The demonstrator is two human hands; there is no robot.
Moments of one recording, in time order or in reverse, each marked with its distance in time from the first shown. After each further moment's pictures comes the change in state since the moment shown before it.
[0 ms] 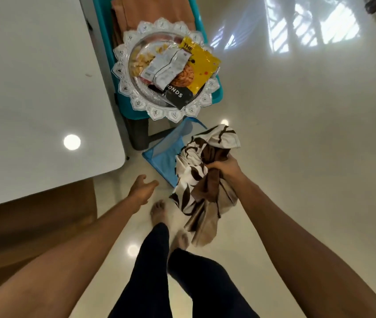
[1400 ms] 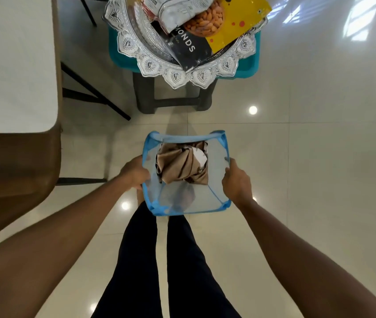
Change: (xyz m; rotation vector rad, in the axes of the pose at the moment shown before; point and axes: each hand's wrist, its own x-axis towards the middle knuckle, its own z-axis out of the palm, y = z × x) left_hand 0.054 -0.018 0.062 0.102 0.058 -0.105; right_hand 0.112 0.110 -0.049 -1.025 -0.109 -0.416
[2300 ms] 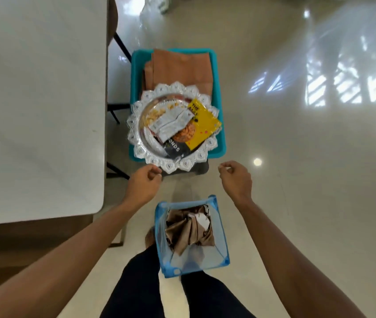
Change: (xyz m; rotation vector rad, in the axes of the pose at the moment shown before) left_hand -0.132 0.161 -0.067 0.002 0.424 0.615; right_hand 0.022 -0.109 -0.192 0.593 0.299 0.031
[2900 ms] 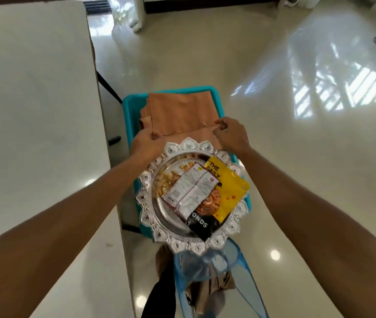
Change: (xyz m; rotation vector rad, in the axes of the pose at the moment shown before) left_hand 0.295 0.125 -0.074 0.008 -0.038 0.048; right_hand 0.244 -0.197 0.050 -0.151 0.045 -0.112
